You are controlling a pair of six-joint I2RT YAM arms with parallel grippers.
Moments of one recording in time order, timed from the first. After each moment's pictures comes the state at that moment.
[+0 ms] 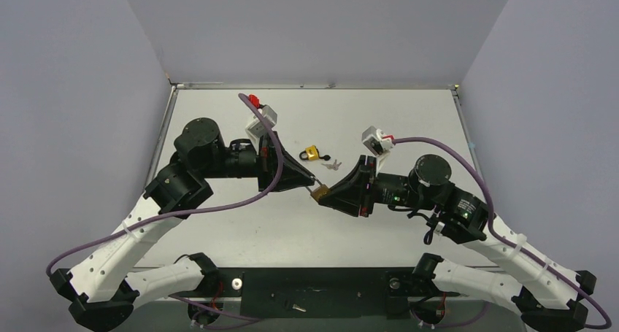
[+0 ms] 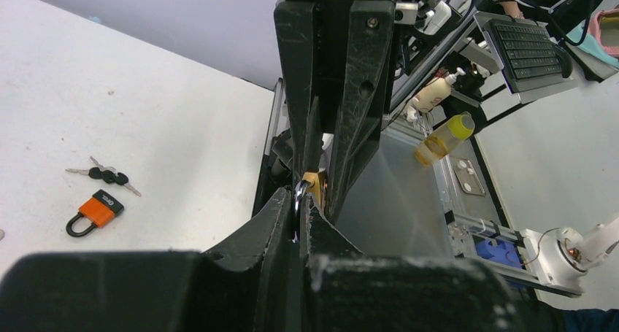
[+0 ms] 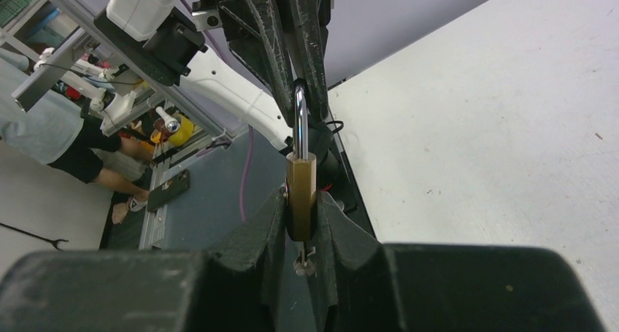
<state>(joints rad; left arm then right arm) -0.77 1.02 1.29 -0.30 0.78 -0.46 0.94 0.85 1.08 -0.27 -0.46 0.50</state>
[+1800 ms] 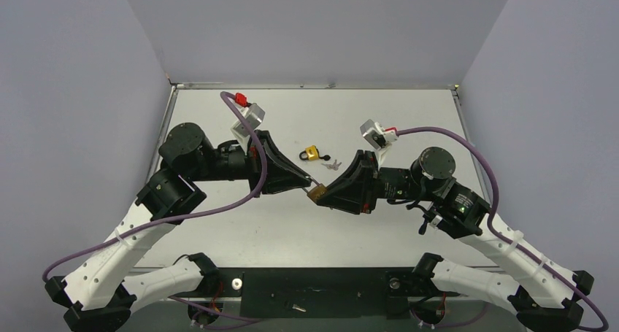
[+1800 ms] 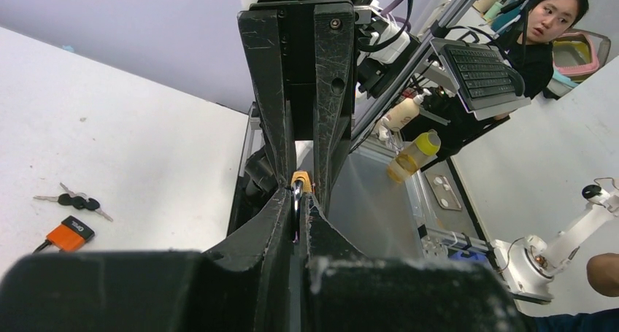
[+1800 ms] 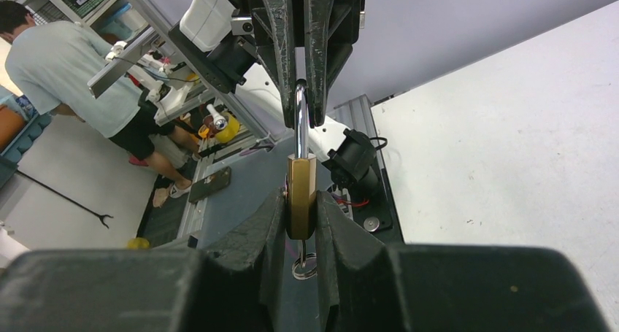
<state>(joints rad) -0.78 0.96 1.28 -0.21 0.78 -0.56 0.89 0.88 1.11 -0.17 -0.64 0.56</state>
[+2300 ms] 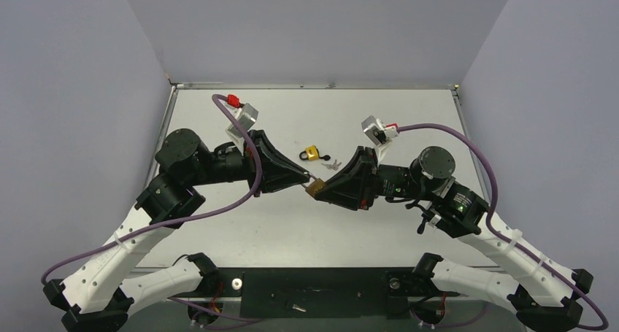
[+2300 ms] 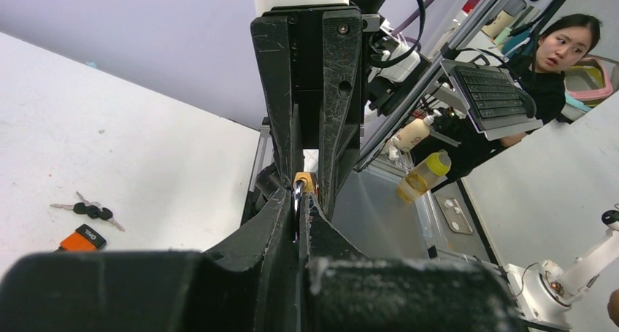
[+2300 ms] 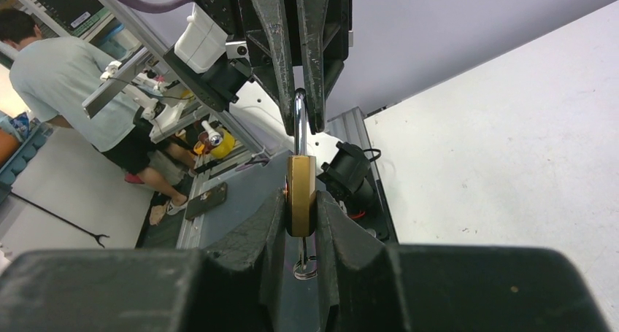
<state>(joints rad) -0.77 0.93 1.23 -0.15 0.74 -0.60 0.90 0.89 1.11 -0.14 -0.59 0.59</state>
